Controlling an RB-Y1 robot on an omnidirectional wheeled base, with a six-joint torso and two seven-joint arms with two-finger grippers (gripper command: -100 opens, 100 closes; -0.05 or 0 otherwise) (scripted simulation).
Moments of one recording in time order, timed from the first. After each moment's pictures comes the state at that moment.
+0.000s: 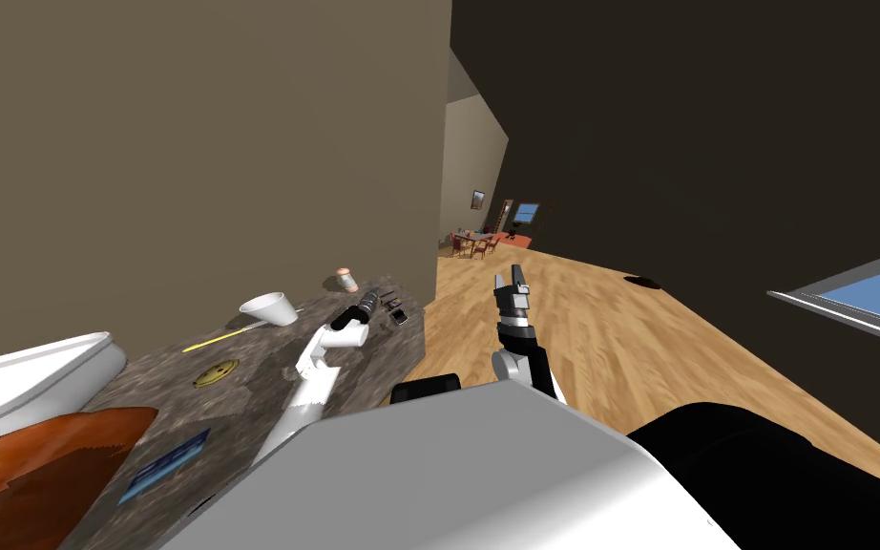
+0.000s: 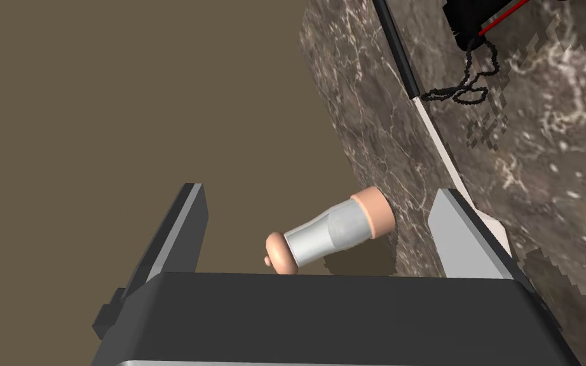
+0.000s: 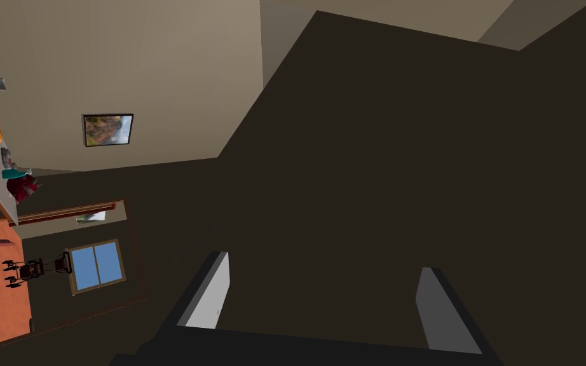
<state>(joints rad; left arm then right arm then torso) -0.05 0.21 -0.01 -1.80 0.01 0.62 -0.10 0.53 -0.02 0.04 -2.38 -0.10 -0.38 0.16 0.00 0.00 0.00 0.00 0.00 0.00</state>
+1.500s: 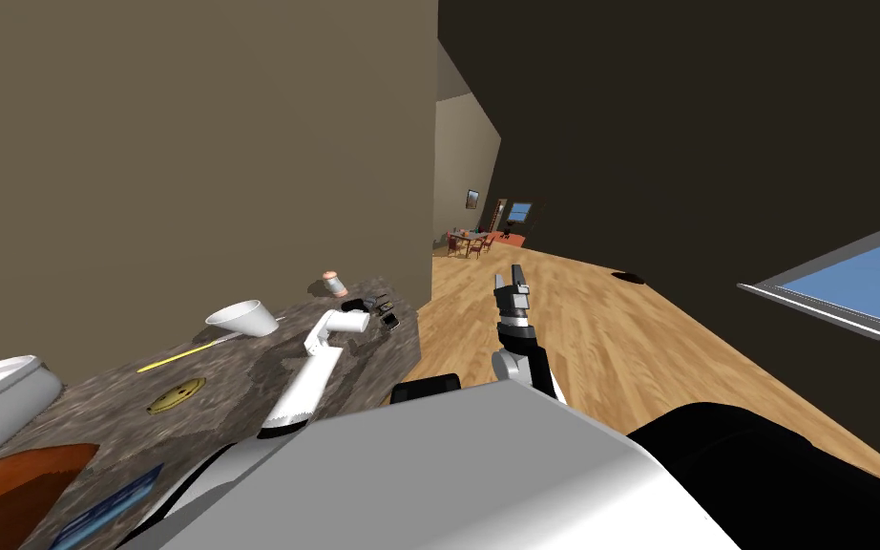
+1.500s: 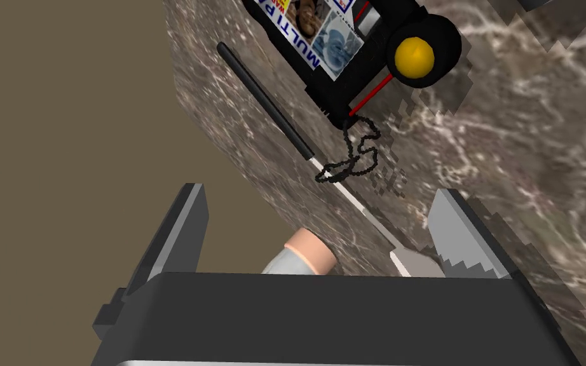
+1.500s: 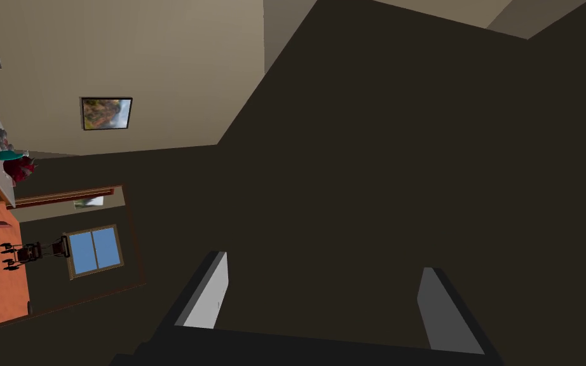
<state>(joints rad) -0.21 0.28 -0.02 -1.63 0.02 0.97 -0.15 0.53 -0.02 0.04 -2.38 -0.10 -0.38 0.16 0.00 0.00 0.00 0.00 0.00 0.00</state>
